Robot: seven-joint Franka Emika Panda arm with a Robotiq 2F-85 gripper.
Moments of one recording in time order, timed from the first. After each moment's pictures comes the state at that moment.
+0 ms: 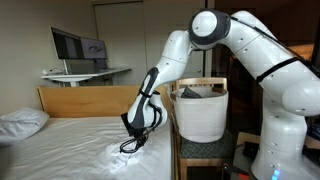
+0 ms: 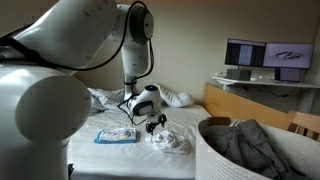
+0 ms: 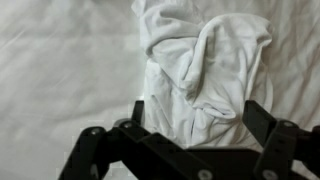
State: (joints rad) arm 0.12 0.66 0.13 -2.14 0.64 3.28 1.51
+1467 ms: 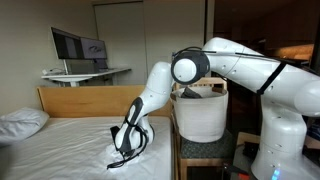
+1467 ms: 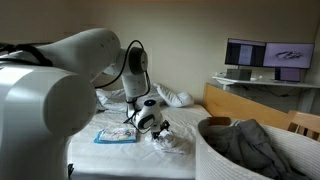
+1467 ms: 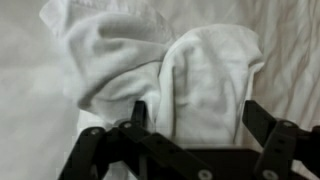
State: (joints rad) arm 0.31 1.07 -0.06 -1.69 0.65 3.35 1.59
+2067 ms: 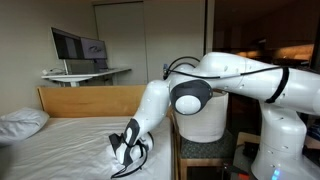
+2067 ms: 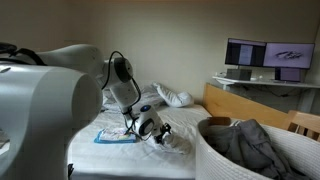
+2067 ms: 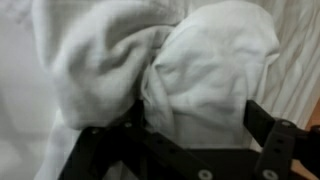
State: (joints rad) arm 0.60 1.26 -0.39 -1.56 0.77 3.29 1.68
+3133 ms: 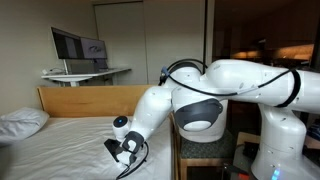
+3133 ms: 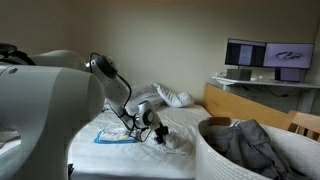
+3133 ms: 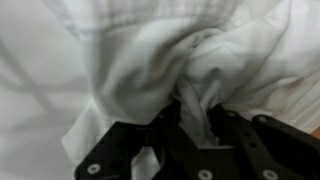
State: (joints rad) arm 0.84 1.34 -0.72 -1.54 0.52 2.85 1.96
